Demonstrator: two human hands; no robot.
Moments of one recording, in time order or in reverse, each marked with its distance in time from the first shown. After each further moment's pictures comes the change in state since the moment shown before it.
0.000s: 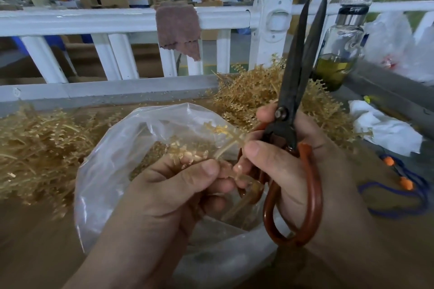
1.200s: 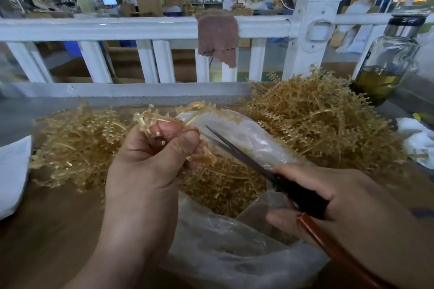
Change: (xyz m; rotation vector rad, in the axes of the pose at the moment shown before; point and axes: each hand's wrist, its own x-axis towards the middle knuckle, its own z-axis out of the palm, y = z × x) left_hand 0.005 0.030 -0.034 0.125 0.384 0.464; right_hand 0.005 -0.033 -0.003 -1.214 -0.478 0.187
